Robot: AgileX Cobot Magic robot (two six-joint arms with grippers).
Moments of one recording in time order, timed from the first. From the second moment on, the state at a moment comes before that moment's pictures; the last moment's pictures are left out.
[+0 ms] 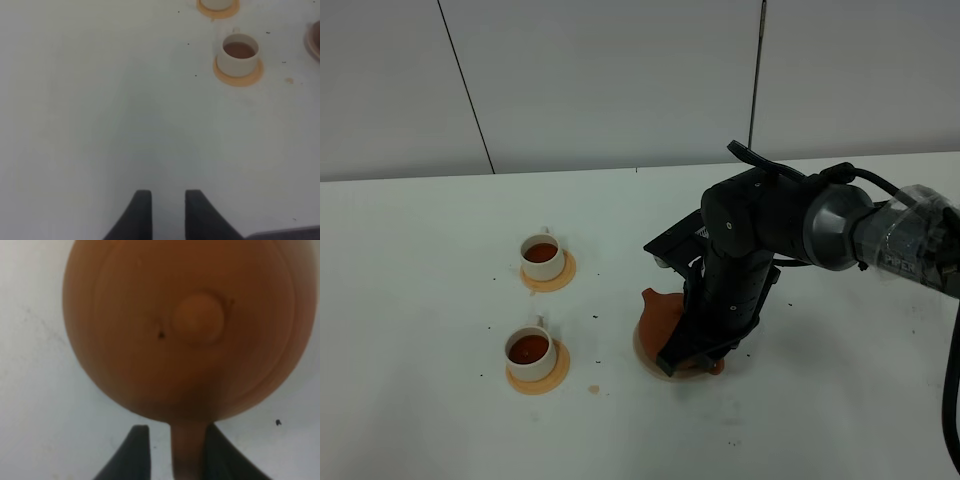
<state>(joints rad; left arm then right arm) 0.01 0.08 -0.52 0.00 1.09 0.08 0.63 2.14 -1.59 0.12 0.94 -0.26</state>
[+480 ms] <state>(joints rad) 0.01 0.08 -0.52 0.00 1.09 0.08 0.63 2.13 -1.59 0.09 0.94 -0.26</state>
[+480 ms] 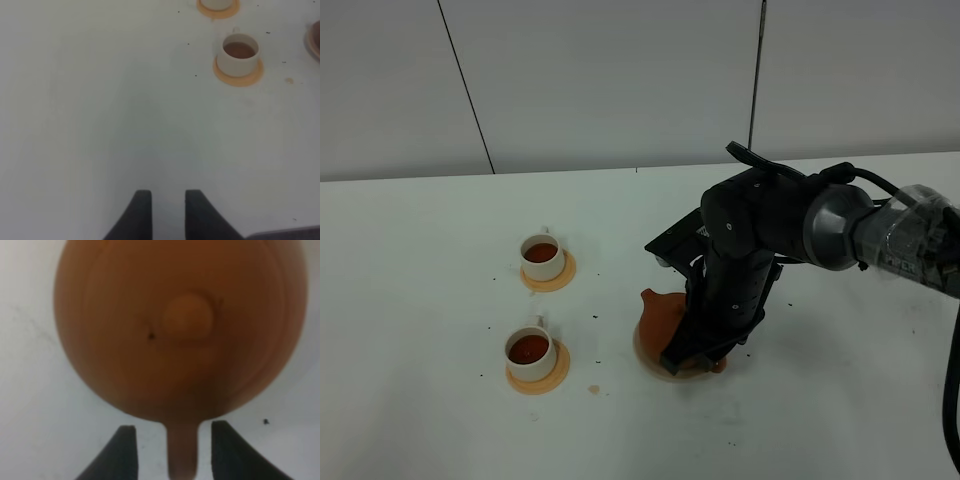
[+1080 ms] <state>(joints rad) 0.01 0.08 -0.52 0.00 1.09 0.08 0.63 1.92 -1.59 -0.04 0.89 -0.16</state>
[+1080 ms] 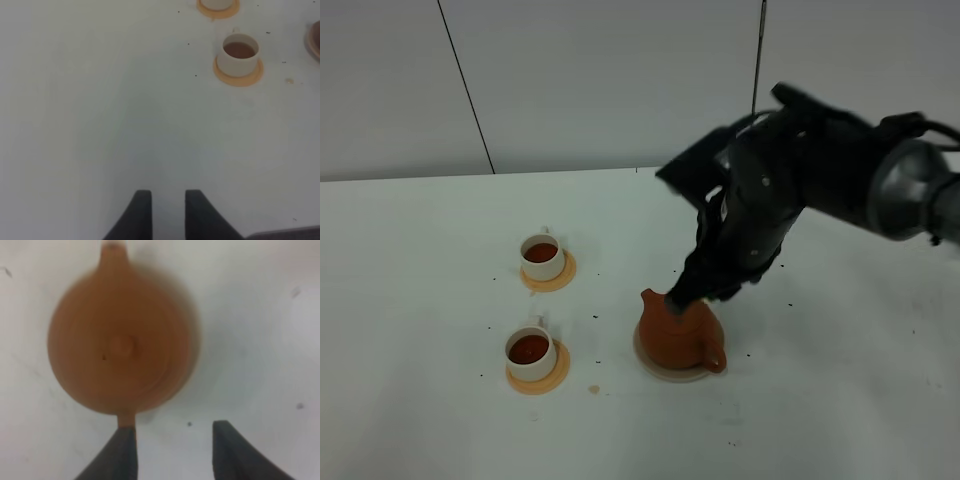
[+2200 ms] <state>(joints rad) 0.01 0.08 -0.52 0.00 1.09 0.08 0.18 0.64 -0.83 -0.16 0.57 0.00</state>
